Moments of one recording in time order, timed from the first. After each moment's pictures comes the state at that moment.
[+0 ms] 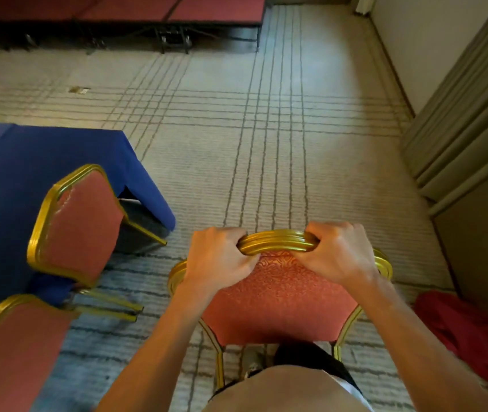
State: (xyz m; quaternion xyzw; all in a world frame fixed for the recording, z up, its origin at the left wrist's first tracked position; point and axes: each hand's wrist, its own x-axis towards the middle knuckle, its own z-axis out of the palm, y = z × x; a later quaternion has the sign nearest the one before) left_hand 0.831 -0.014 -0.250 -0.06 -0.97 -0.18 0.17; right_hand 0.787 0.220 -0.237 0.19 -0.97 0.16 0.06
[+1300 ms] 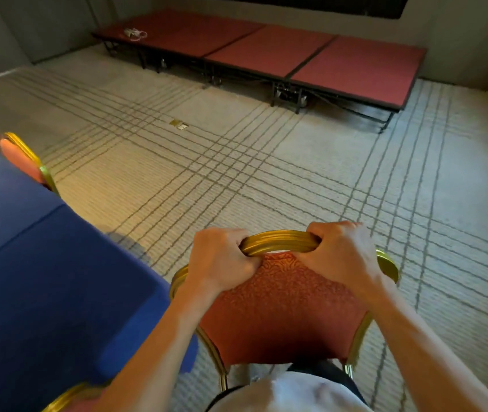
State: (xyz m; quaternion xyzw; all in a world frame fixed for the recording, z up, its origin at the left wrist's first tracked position) left_hand 0.122 -0.447 -0.227 0.15 -0.95 -0.15 0.25; right_hand -0.018 -0.262 -0.205 0.41 -0.89 0.17 0.12
